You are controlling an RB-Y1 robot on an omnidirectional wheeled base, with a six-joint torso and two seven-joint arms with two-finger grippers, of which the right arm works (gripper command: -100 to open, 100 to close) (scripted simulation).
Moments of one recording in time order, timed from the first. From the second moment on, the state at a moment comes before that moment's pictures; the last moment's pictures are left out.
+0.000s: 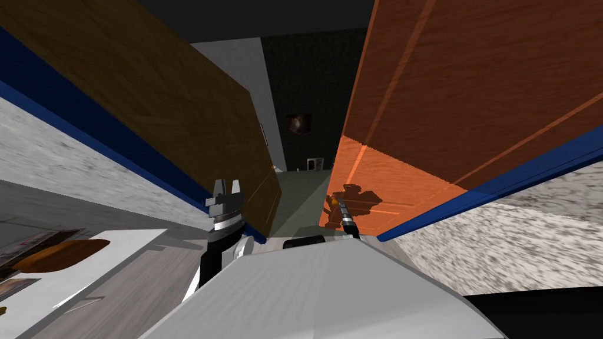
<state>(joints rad) 0.12 -0.10 -0.25 -0.88 0.04 -0.90 0.16</state>
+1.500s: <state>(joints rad) 0.15 -0.10 -0.19 -0.93 -0.15 -0.88 -0.21</state>
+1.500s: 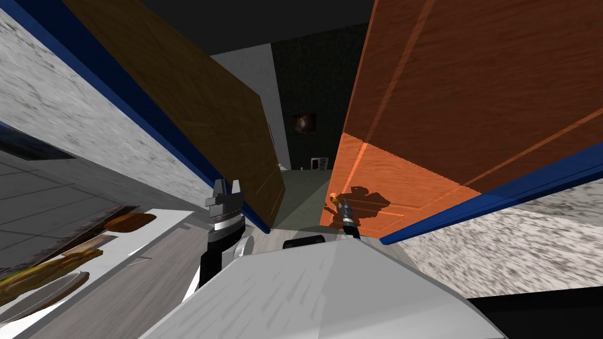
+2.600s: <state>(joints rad) 0.18 -0.09 -0.16 -0.96 -0.29 -0.86 -0.45</state>
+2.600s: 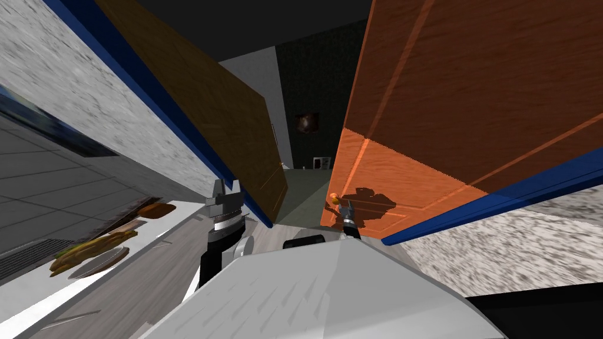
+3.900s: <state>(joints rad) 0.21 -0.09 -0.12 -1.00 -0.46 -0.82 -0.74</state>
